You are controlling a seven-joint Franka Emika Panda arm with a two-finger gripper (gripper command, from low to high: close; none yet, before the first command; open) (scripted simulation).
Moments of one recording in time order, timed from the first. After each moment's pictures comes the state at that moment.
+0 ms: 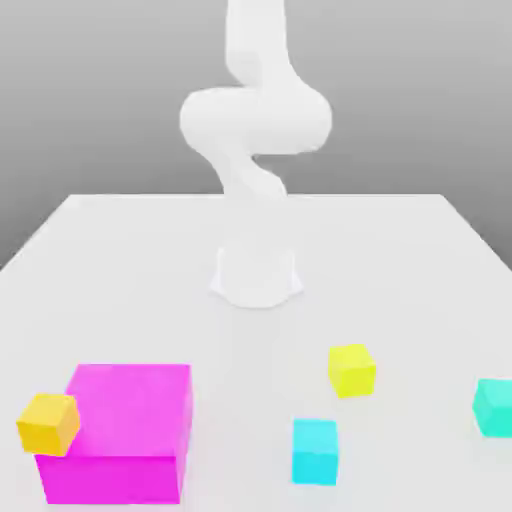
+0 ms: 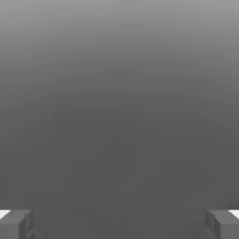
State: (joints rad) arm 0.02 -0.74 0.01 -2.37 0.02 2.35 0.81
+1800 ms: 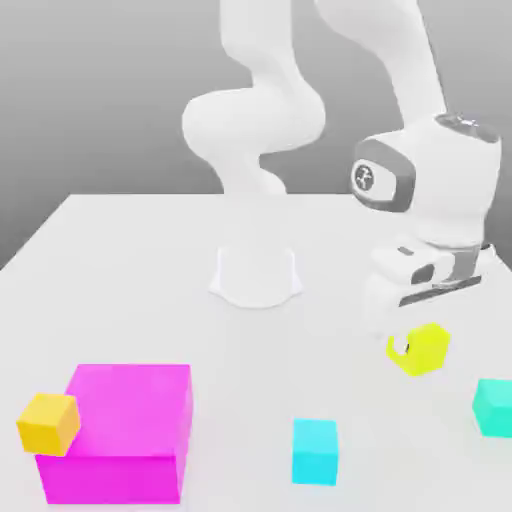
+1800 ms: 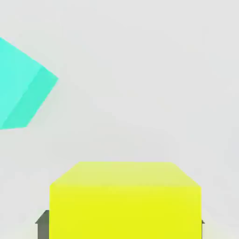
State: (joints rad) arm 0.49 0.04 0.16 -2.66 -0.10 2.68 0.93
